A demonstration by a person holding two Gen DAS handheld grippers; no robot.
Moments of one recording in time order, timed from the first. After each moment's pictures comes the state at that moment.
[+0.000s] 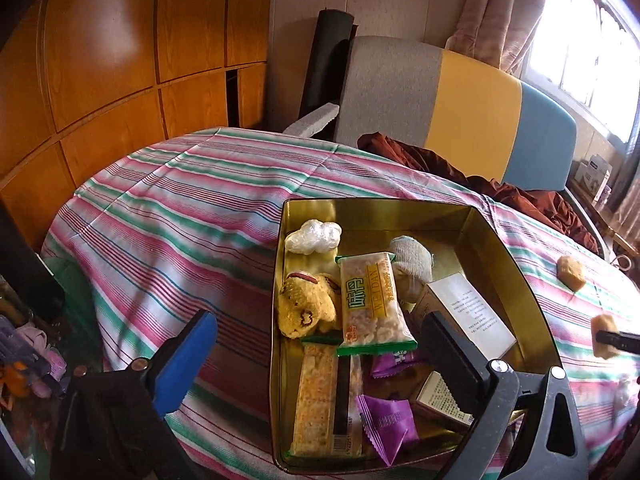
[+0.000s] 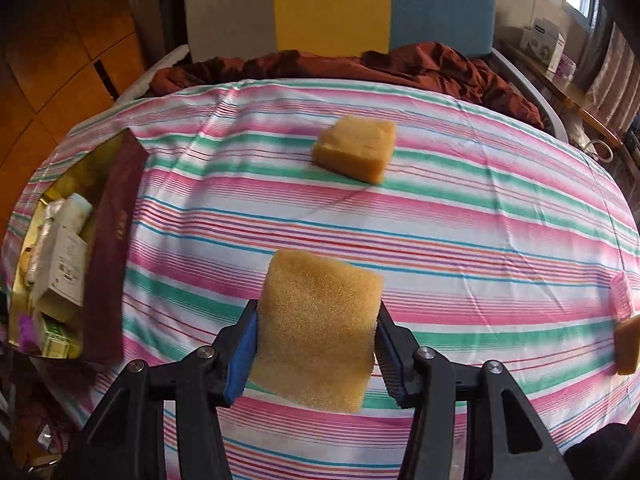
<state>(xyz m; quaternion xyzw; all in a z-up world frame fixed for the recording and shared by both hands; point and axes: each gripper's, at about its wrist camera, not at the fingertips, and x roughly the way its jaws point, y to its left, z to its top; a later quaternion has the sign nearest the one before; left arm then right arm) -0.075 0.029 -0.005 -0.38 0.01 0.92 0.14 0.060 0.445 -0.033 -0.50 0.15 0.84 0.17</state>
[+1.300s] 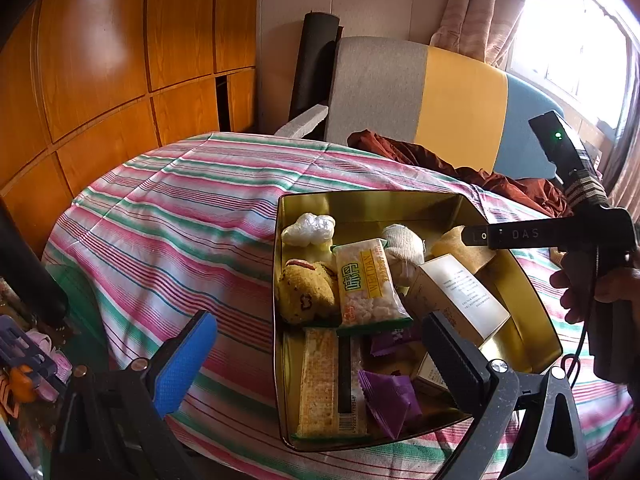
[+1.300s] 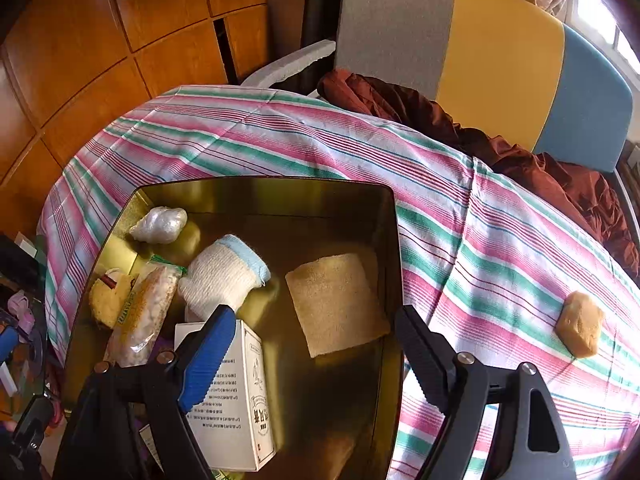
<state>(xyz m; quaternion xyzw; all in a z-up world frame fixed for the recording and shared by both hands) -0.058 0.024 -0.007 -0.37 0.03 0.92 0.16 -0.123 0.272 -0.016 -0.49 0.06 0.87 0.04</state>
